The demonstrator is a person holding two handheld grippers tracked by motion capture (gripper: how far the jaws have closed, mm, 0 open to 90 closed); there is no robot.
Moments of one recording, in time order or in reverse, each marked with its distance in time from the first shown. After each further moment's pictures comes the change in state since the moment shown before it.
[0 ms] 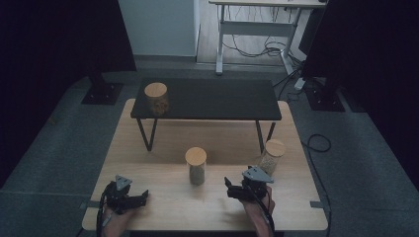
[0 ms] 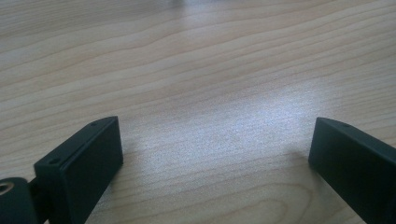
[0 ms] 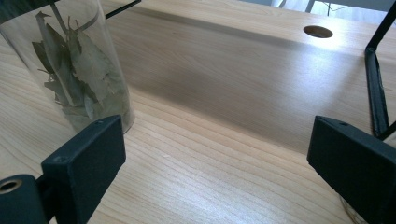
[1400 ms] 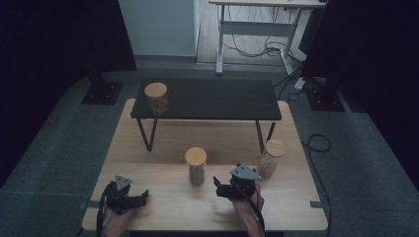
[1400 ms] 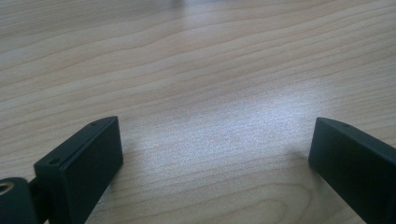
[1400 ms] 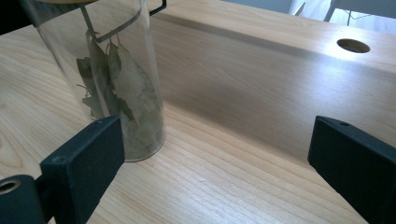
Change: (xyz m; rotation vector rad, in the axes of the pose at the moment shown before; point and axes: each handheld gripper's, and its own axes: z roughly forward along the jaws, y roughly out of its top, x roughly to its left) left arm 0.000 0.000 0.000 0.000 0.000 0.000; right arm 0.026 0.011 0.016 -0.012 0.055 -0.028
